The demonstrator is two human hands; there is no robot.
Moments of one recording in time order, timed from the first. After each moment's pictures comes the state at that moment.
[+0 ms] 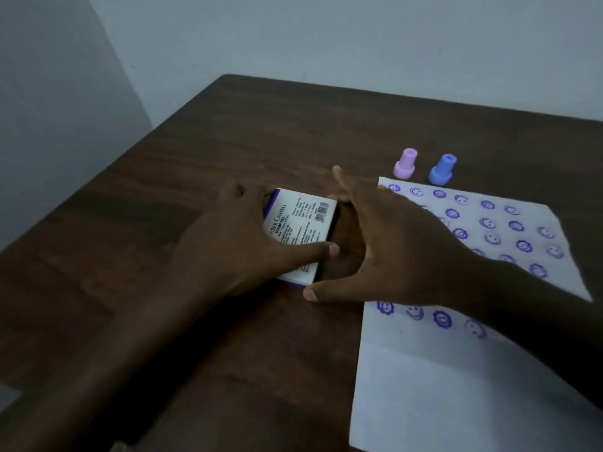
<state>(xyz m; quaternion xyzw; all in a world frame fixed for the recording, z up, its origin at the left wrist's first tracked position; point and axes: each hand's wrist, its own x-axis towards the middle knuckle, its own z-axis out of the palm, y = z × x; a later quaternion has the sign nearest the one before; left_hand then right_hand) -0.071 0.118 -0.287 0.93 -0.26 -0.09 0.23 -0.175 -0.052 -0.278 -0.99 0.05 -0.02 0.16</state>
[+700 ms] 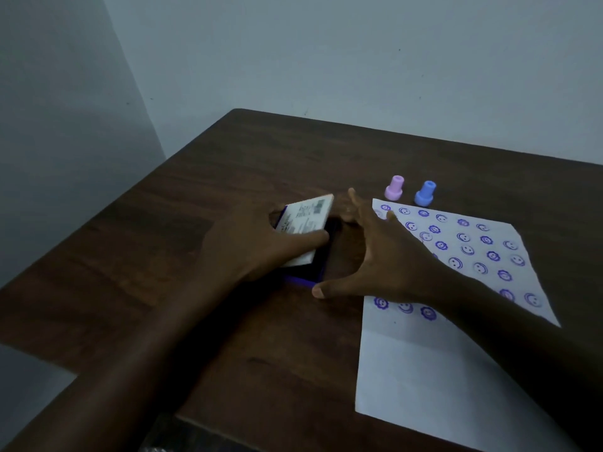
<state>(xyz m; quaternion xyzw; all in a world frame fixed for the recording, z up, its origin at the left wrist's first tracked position) -0.071 0.126 -0.275 0.92 -0.24 -0.11 0.29 -0.180 -0.041 -0.283 -0.96 0.13 -0.01 0.26</state>
